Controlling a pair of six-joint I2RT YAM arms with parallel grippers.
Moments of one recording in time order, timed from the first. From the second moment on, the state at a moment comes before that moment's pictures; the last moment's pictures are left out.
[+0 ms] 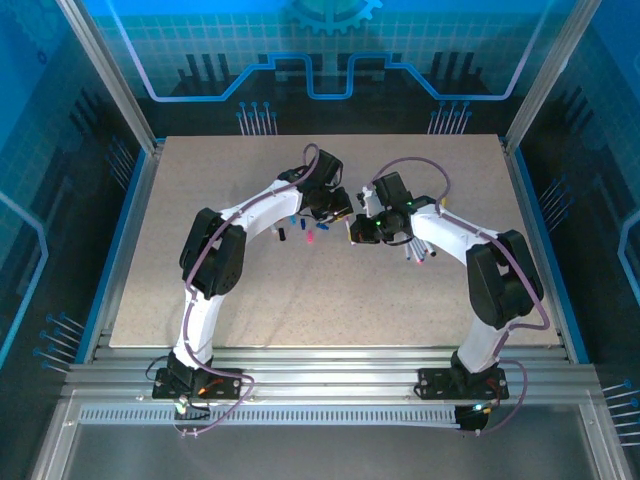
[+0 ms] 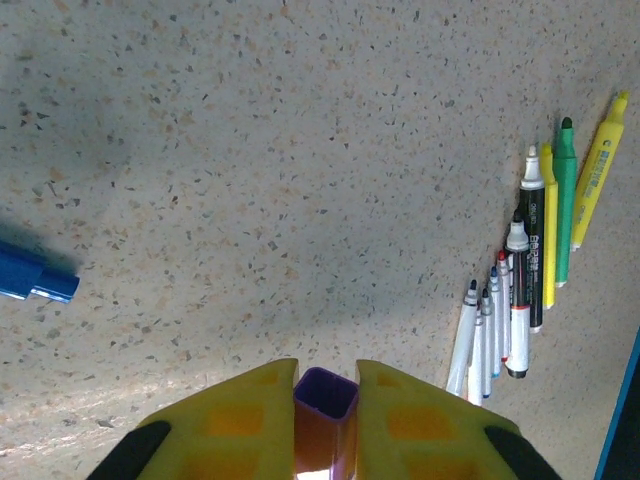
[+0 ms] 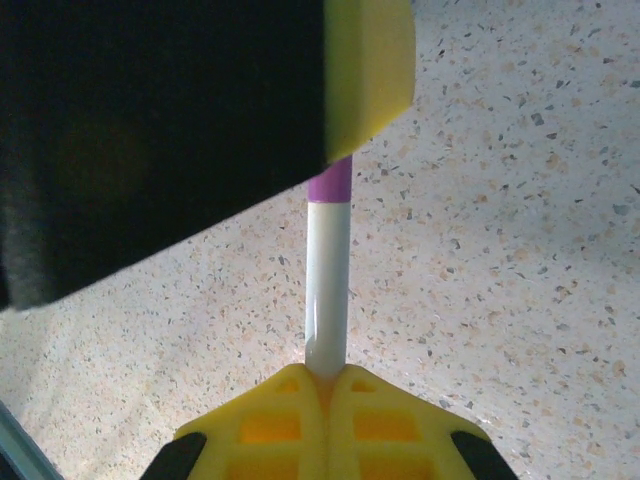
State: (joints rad) left arm -0.53 2.15 1.76 -0.60 0.28 -0.90; right arm 0.42 1.75 1.19 -0.48 -0.41 0.34
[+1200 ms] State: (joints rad) left arm -0.53 2.13 1.69 -0.53 0.31 -0.90; right arm 0.42 1.77 1.14 -0.40 -0.43 0.36
